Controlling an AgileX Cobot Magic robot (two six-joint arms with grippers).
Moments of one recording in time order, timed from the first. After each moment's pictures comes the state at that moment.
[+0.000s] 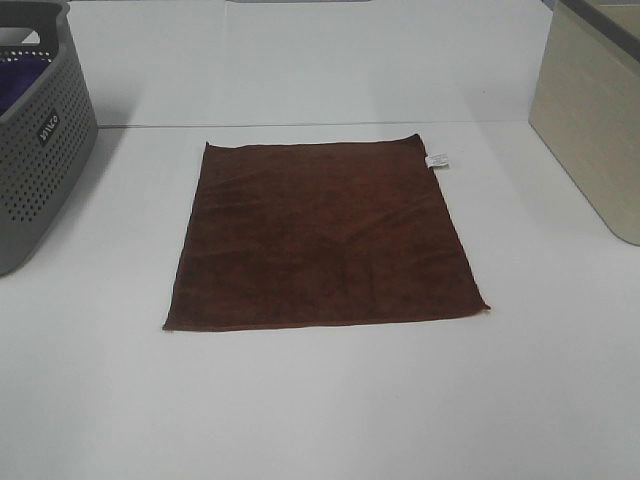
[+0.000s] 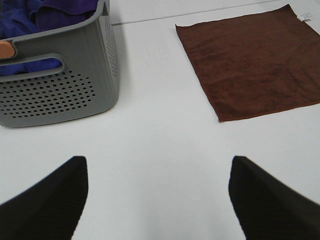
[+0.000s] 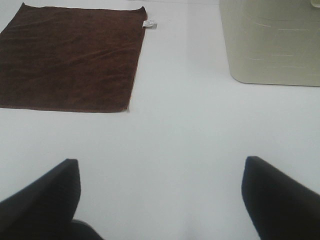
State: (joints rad) left arm 0.03 0.00 -0.51 -0.19 1.06 0.21; right arm -0.01 -0.01 -0.50 0.09 1.07 -0.14
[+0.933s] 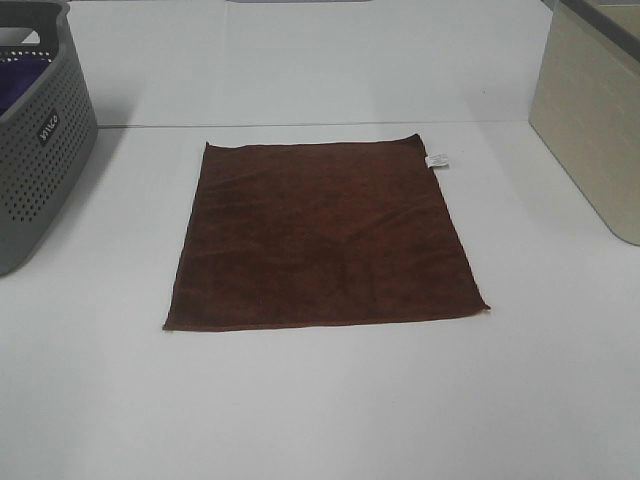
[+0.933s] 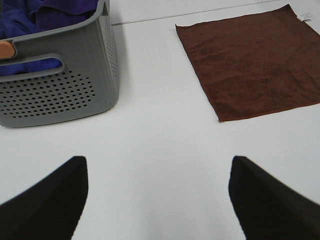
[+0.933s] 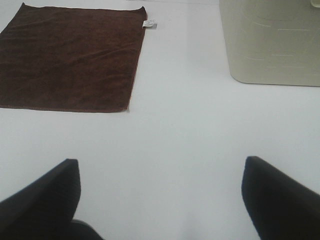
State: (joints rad) left arm 0.03 0.00 -0.51 -0.19 1.06 0.21; right arm -0.01 -0.01 -0.50 0.09 1.07 -0.14
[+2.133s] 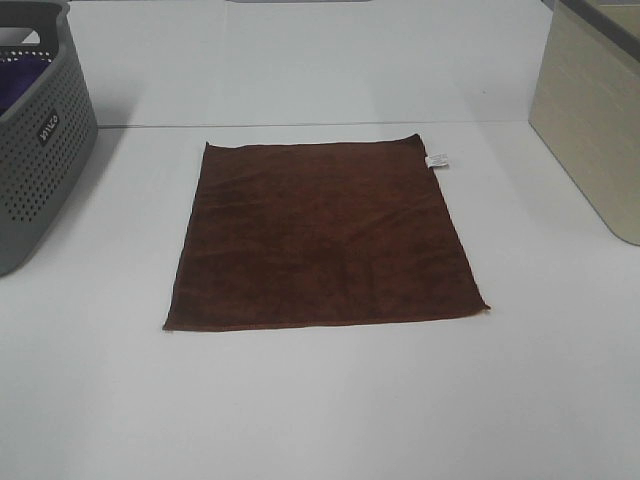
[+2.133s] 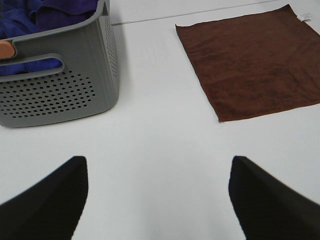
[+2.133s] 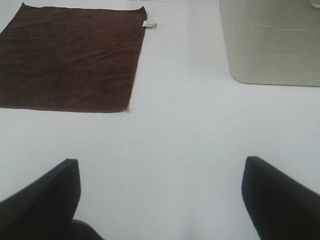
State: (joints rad) left arm 0.03 0.00 -0.51 -0.19 1.06 0.21; right arm -0.01 -0.01 -0.50 0.09 1.07 -0.14
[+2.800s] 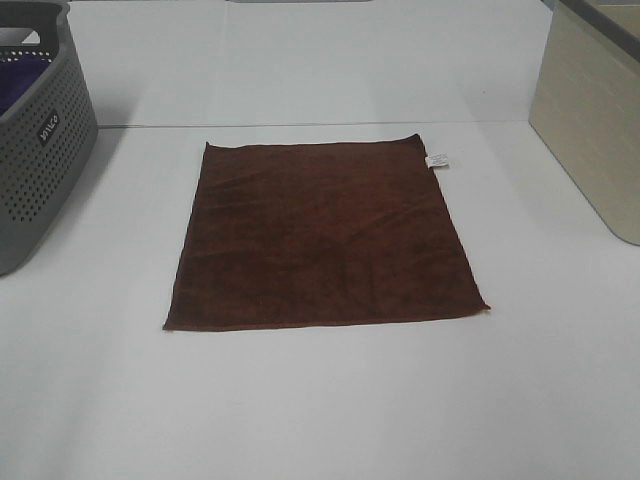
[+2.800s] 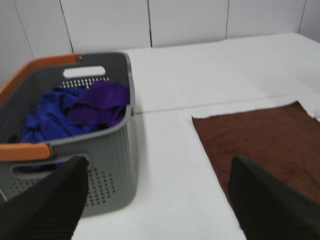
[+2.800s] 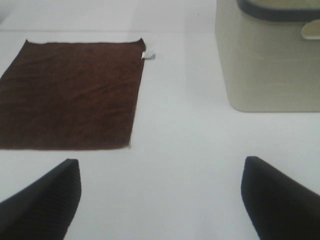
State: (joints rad) left arm 0.03 0.11 -0.51 -0.20 0.65 0.20; right arm -0.01 0.09 -0.52 0.10 0.92 -0.10
